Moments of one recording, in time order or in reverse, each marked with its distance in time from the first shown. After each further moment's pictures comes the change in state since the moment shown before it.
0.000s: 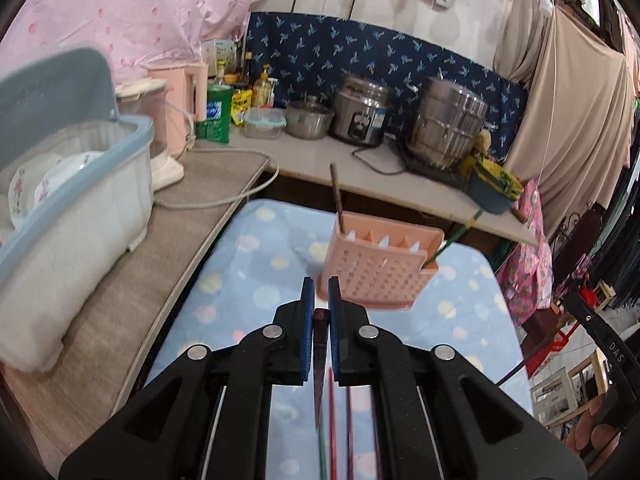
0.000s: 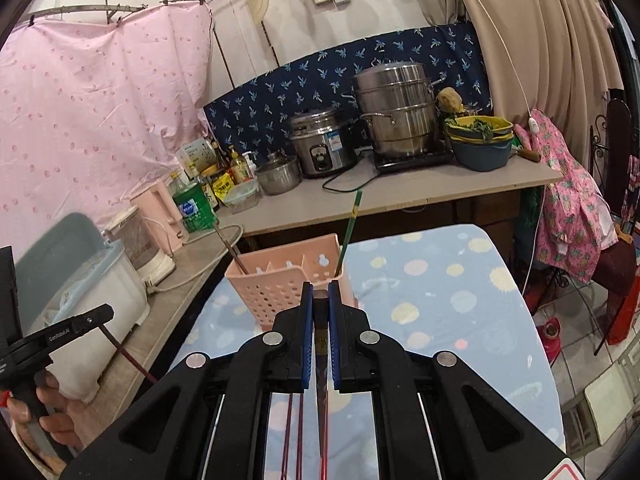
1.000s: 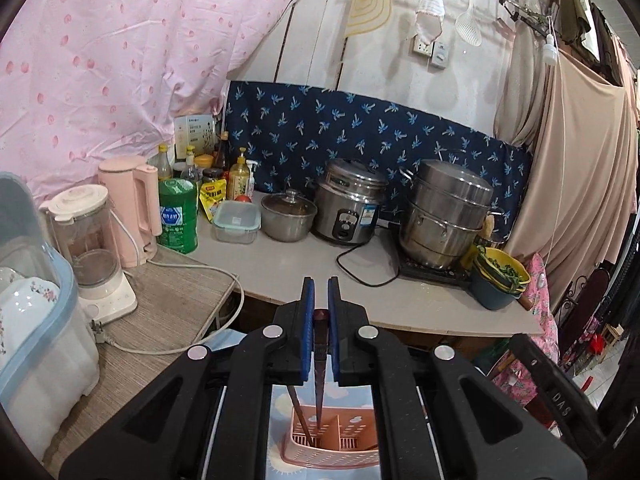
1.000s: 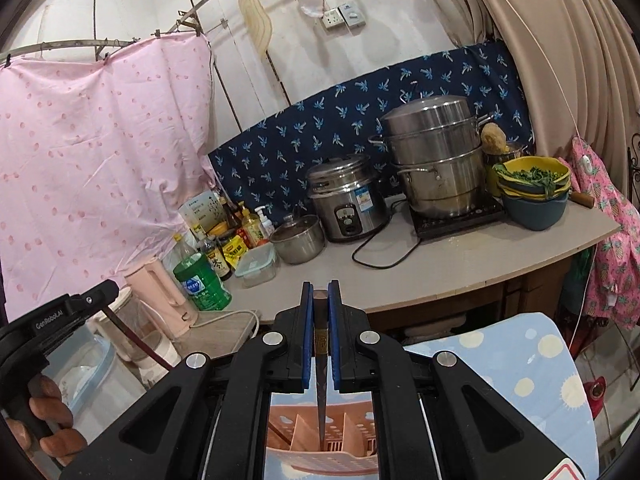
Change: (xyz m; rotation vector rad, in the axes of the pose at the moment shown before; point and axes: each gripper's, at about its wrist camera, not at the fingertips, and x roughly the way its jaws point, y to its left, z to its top) left arm 0.088 -0.049 0.153 0.005 -0.224 -0.004; right arm 0.154 0.029 0.117 0.036 -0.085 0.061
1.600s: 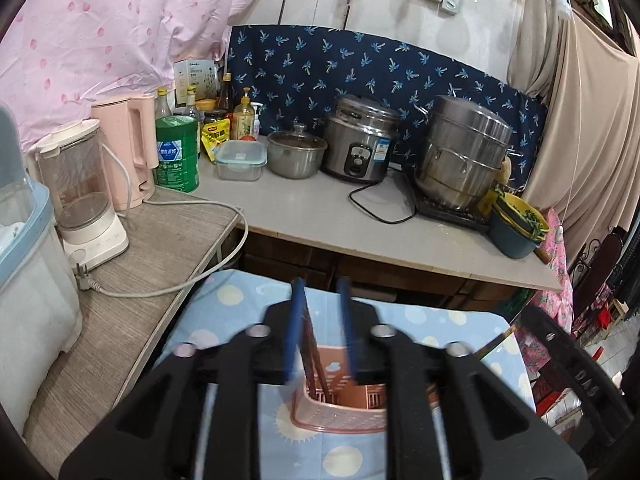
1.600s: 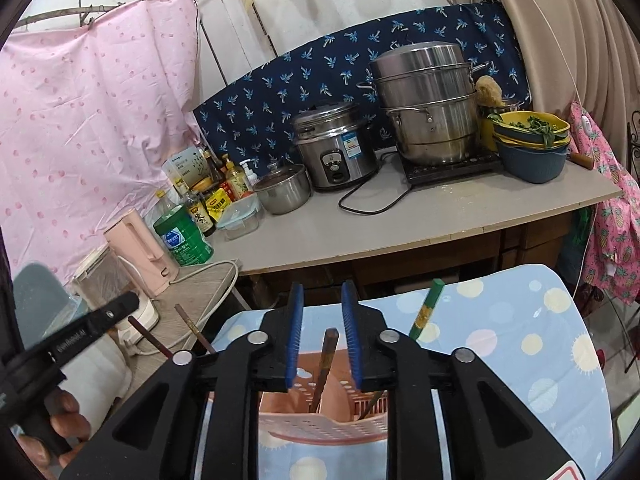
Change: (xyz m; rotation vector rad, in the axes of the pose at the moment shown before) left arm 0.044 0.014 -0.071 0.010 0.157 0.032; right arm 0.022 -0.013 -0.047 -0.004 0.101 -0.032
